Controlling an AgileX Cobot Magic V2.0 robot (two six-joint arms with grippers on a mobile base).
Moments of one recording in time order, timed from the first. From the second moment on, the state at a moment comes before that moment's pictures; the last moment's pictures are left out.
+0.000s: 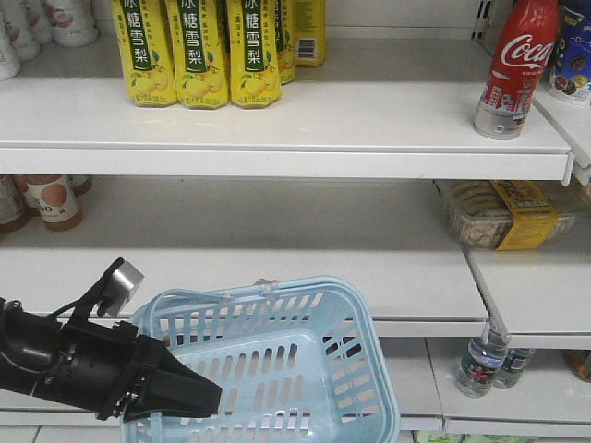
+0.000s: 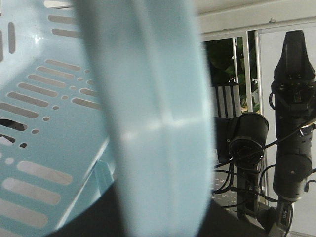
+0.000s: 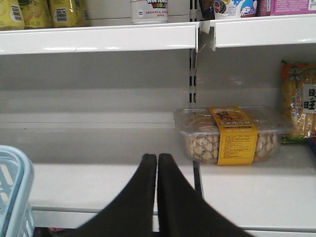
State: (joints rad) left arm -0.14 1.47 -0.64 -1.31 1.15 0.79; right arm 0.08 -0.01 0.03 0.02 0.09 0.04
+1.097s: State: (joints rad) left arm -0.14 1.47 -0.64 -1.31 1.15 0.79; right arm 0.08 -0.01 0.03 0.02 0.09 0.04
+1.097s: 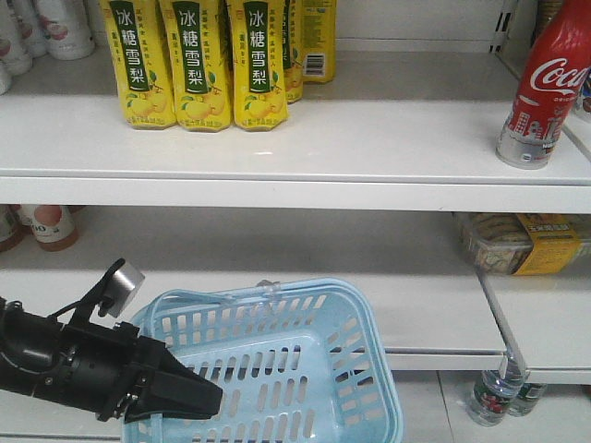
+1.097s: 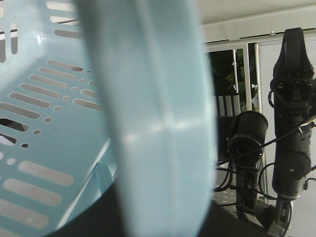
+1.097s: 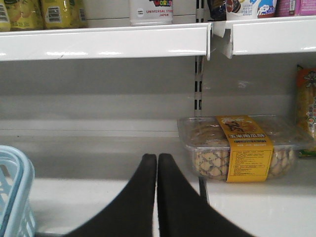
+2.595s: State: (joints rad) left arm -0.14 1.47 -0.64 -1.31 1.16 0.80; right arm 0.08 -0.01 0.03 0.02 0.09 0.04
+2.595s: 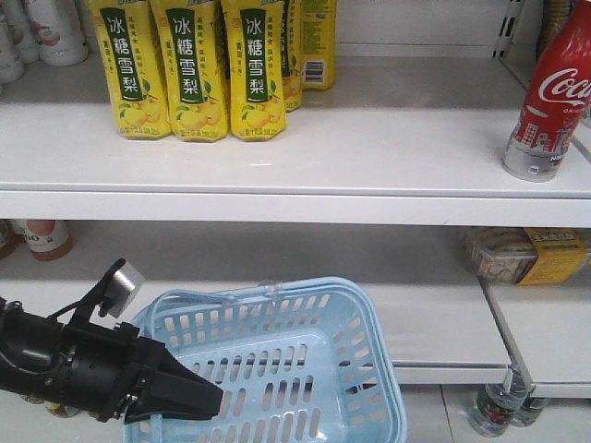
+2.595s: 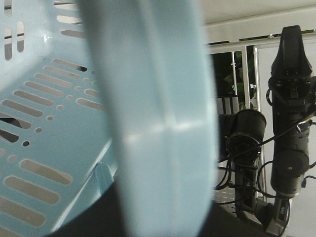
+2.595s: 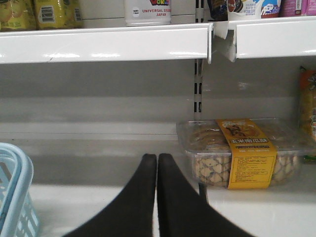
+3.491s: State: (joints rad) left arm -0.14 1.47 -0.64 -1.31 1.16 0.80; right arm 0.08 0.09 -0.17 0.04 0.13 0.04
